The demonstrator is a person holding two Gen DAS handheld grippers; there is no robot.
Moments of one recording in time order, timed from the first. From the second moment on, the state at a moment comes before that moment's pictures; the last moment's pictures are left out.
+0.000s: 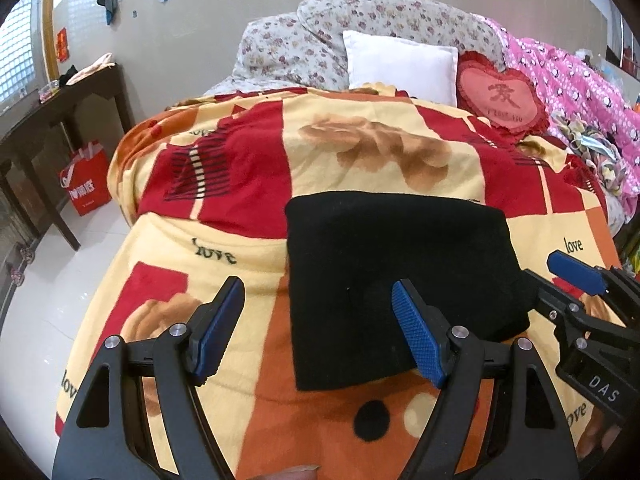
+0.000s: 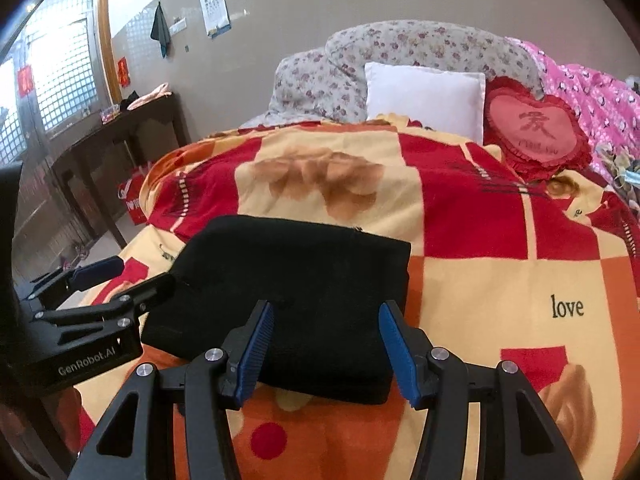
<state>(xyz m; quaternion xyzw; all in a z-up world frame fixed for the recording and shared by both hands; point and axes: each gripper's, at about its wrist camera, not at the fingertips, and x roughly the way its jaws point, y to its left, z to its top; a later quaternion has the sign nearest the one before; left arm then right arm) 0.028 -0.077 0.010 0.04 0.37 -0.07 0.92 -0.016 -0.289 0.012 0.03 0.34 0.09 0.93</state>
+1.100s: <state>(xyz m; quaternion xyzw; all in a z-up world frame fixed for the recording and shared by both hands) -0.002 -0.063 0.021 0.04 0.35 -0.04 0.93 -0.034 -0.273 0.022 0.04 0.34 0.09 0.94</state>
